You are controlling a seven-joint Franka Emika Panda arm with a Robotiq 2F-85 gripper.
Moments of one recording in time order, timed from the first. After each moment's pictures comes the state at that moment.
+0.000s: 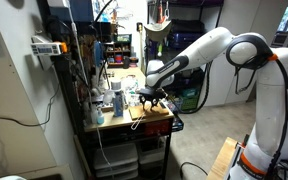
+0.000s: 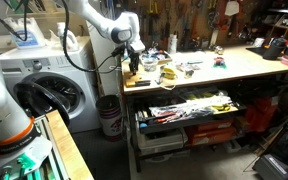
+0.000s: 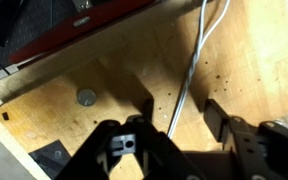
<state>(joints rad) 0.07 0.27 -0.01 -2.01 0.12 2.40 0.93</state>
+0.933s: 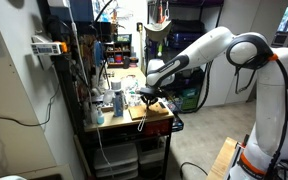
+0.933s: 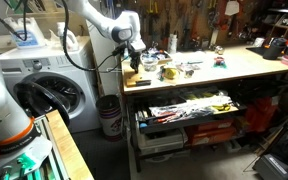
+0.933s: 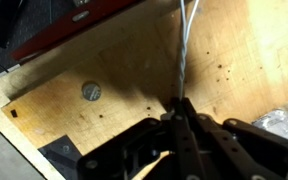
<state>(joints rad) 0.07 0.27 -0.02 -2.01 0.11 2.40 0.96</state>
